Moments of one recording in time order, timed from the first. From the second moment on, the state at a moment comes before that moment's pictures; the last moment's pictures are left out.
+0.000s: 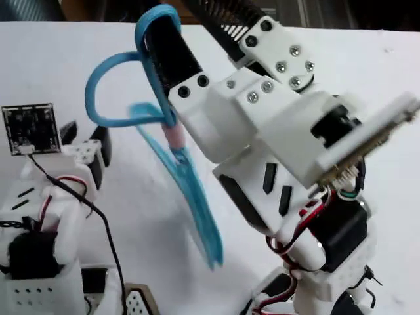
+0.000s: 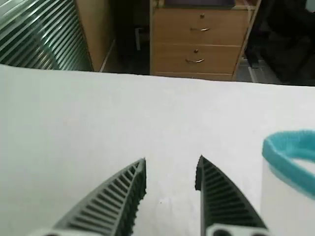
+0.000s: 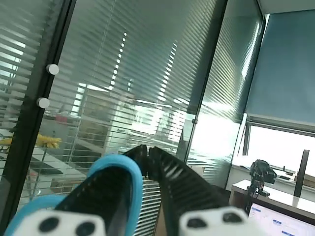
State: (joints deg) left arm -7.3 -67.5 39.8 63.3 6.1; right arm -44.3 -27.1 -31.3 38.3 13.8
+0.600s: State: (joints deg) left arm -7.2 -56.3 19.4 70.4 9.7; right arm -36.0 -15.6 -31.2 30.0 13.3
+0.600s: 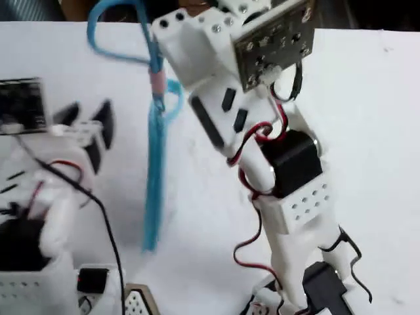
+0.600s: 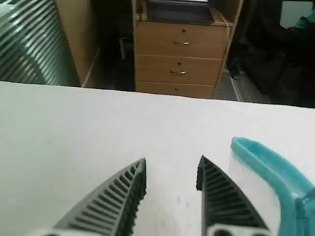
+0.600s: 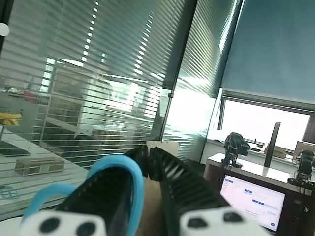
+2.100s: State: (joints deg) left arm 10.8 -54.4 -6.7 100.8 2.7; right arm -35.8 -14.8 -31.3 29.0 10.6
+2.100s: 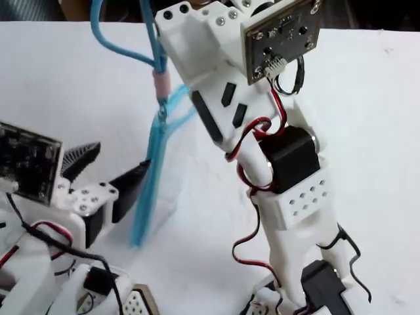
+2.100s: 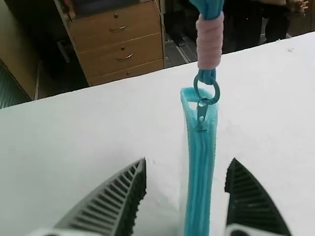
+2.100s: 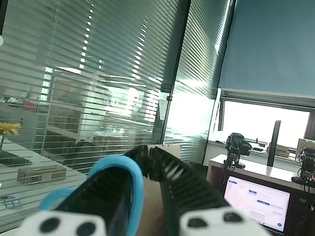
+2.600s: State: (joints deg) left arm 16.0 -53.5 10.1 85.6 9.8; right arm -35.8 -14.8 -31.3 29.0 10.6
